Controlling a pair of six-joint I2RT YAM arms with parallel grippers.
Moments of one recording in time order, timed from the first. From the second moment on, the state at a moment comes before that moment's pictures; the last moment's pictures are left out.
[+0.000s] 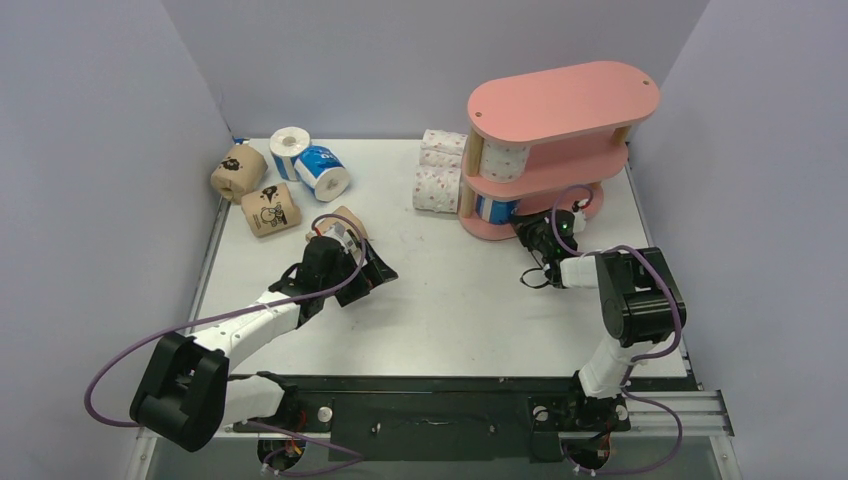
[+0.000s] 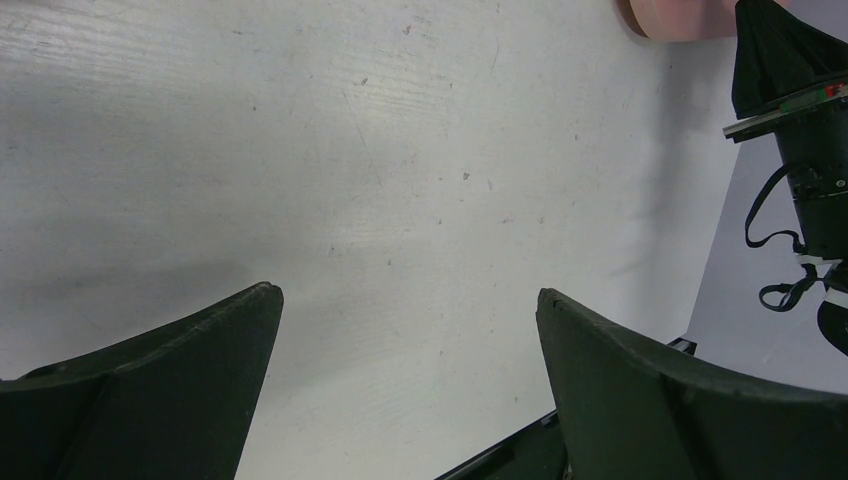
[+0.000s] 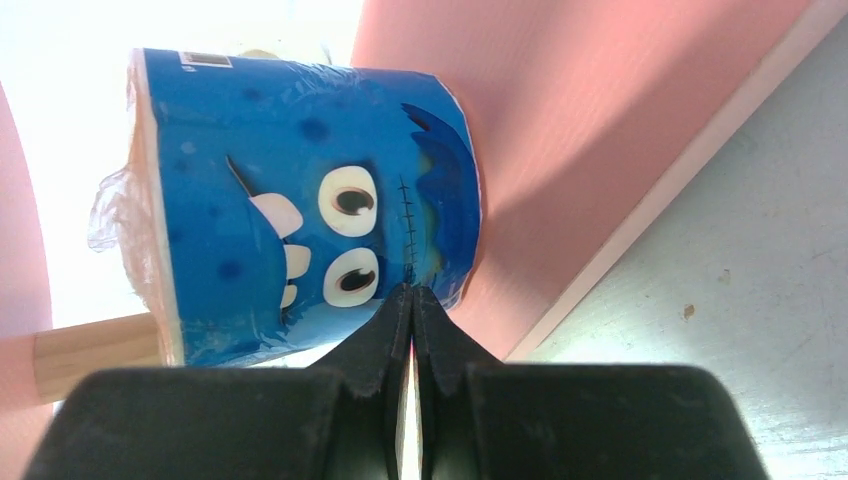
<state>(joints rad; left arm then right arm) -0.44 1.22 0.55 -0.03 0.18 -0.91 0.14 1.75 0.67 0.64 -0.03 1.19</state>
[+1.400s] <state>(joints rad) -0.44 1.18 0.55 -0.03 0.16 -0.91 0.01 1.93 0.83 0.81 -0.10 1.29</state>
